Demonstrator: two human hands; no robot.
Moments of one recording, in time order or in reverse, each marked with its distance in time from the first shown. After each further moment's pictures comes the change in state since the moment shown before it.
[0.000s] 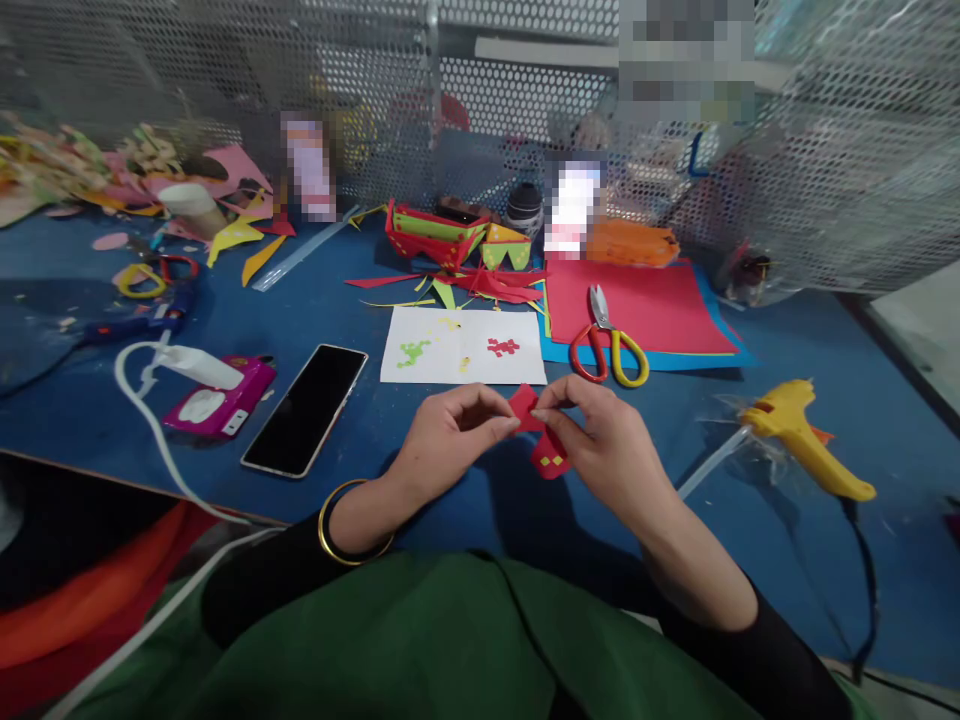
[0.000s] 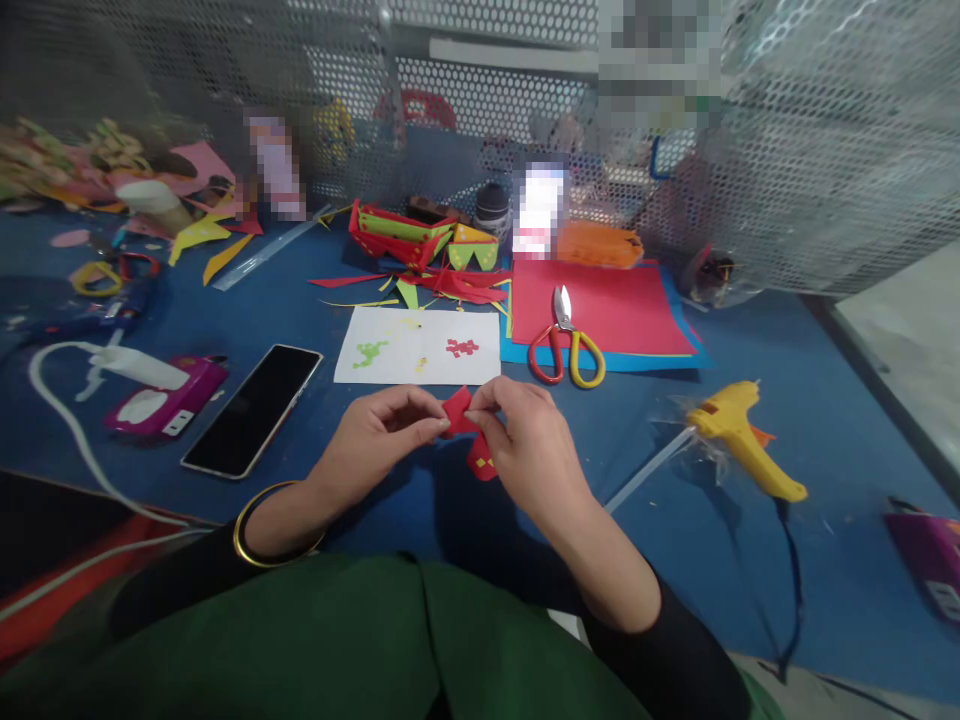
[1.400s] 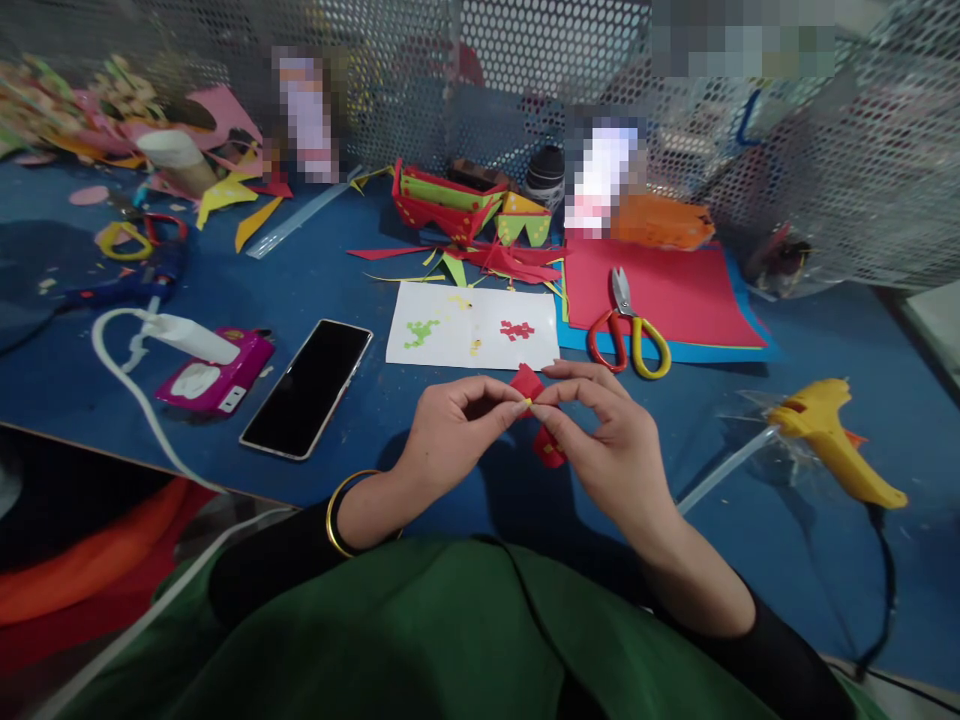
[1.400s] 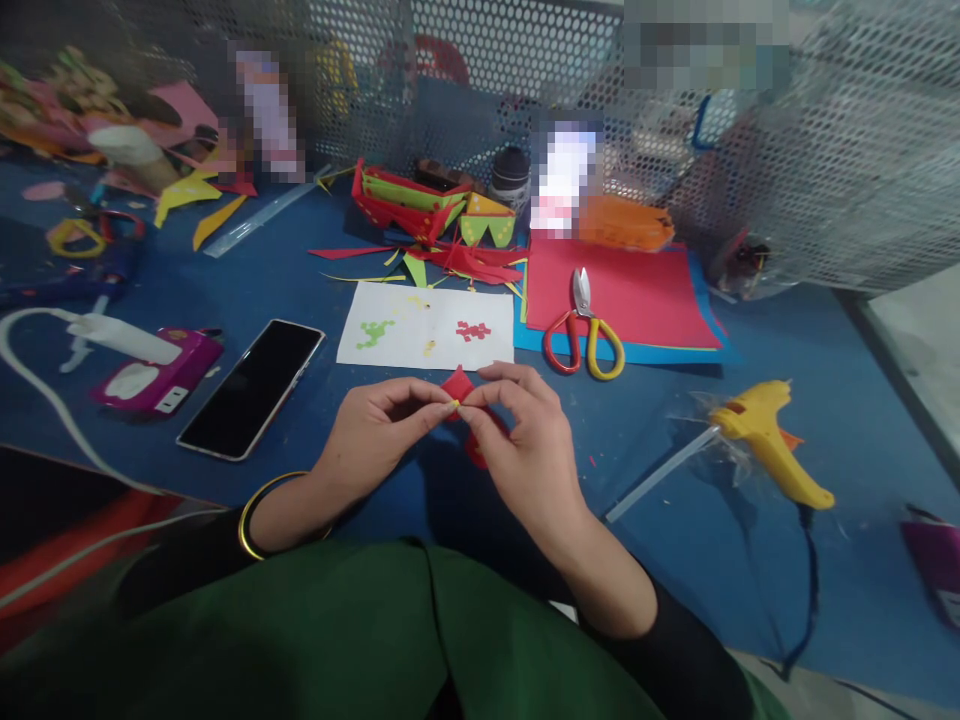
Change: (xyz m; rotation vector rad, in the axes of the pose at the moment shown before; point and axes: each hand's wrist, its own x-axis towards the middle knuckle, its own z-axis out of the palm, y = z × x) left_hand -0.002 -0.011 -0.002 0.086 0.105 0.089; right_hand -0.007 -0.009 0.018 0.182 0.123 -0.012
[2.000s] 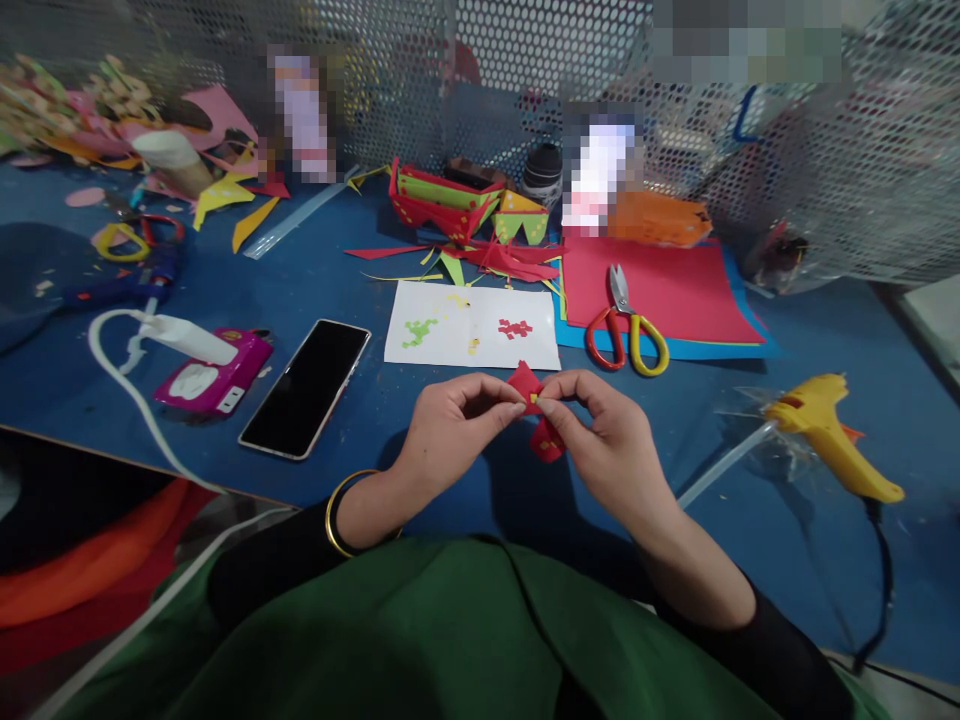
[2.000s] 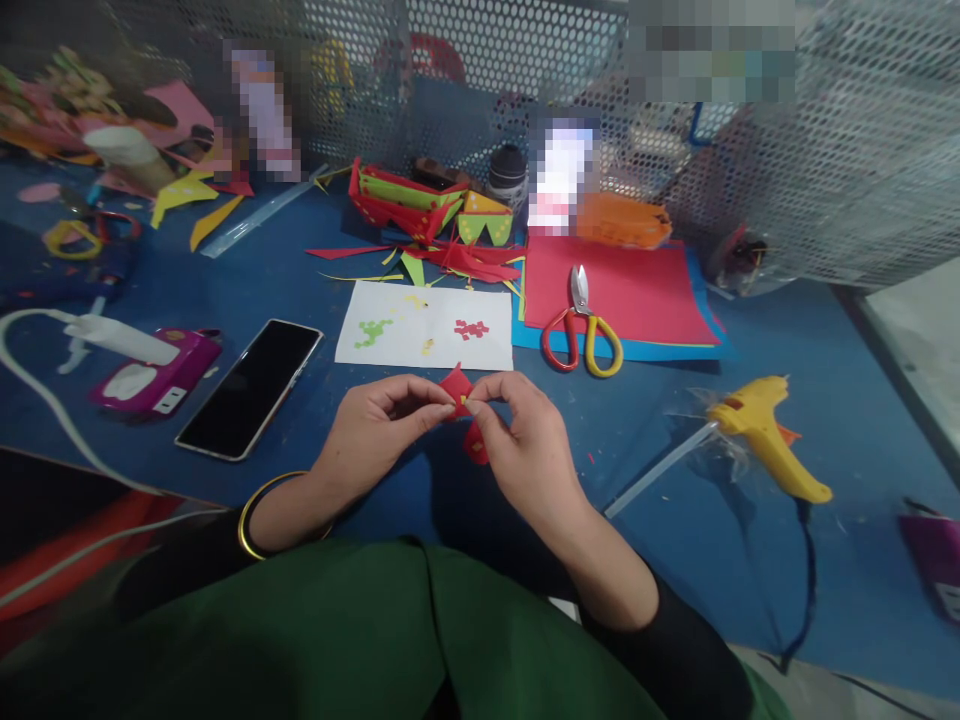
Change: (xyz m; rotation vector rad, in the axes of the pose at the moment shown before) left_hand 0.000 0.000 0.000 -0.051 -0.019 -0.041; right_hand 0.001 0.004 -0.001 0.079 -0.092 0.101
